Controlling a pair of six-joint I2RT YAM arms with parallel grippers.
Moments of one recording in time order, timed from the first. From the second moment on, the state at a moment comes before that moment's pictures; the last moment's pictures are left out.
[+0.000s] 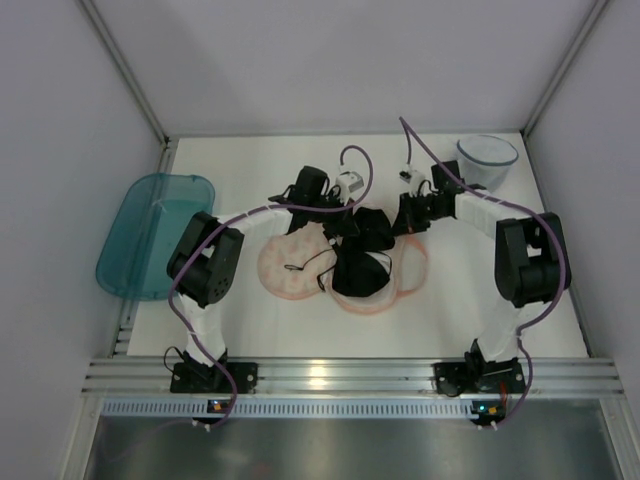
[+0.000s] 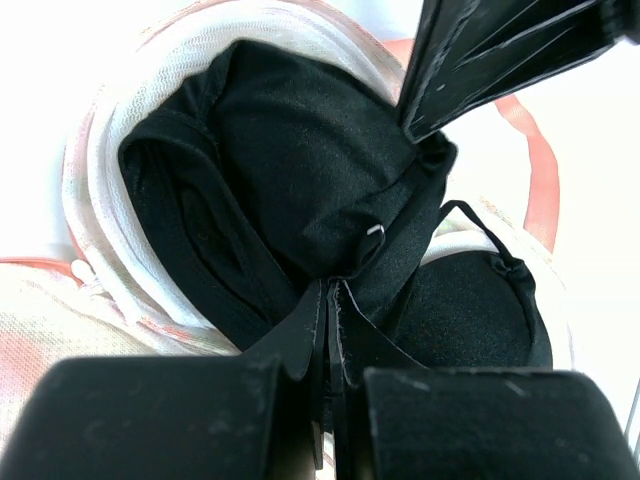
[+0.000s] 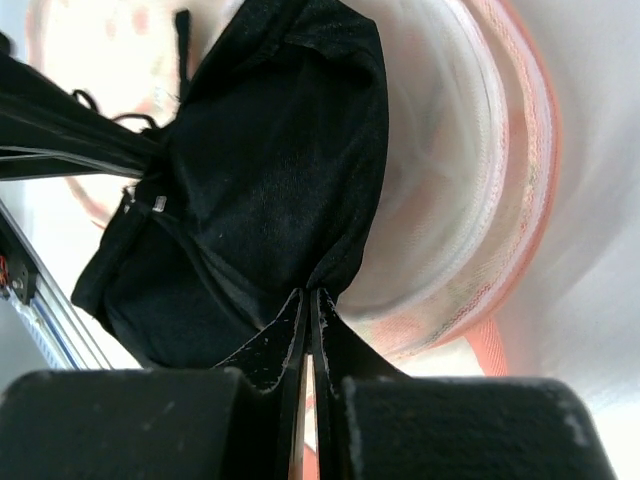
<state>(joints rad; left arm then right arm) -0.56 1.94 1.28 -0.03 0.63 0.00 0.19 1.79 1.17 -0.42 -0.71 -0.01</state>
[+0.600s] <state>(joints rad) -0.56 1.99 1.29 -0.15 0.62 0.03 0.20 1.82 1.20 -0.51 -0.65 -0.05</state>
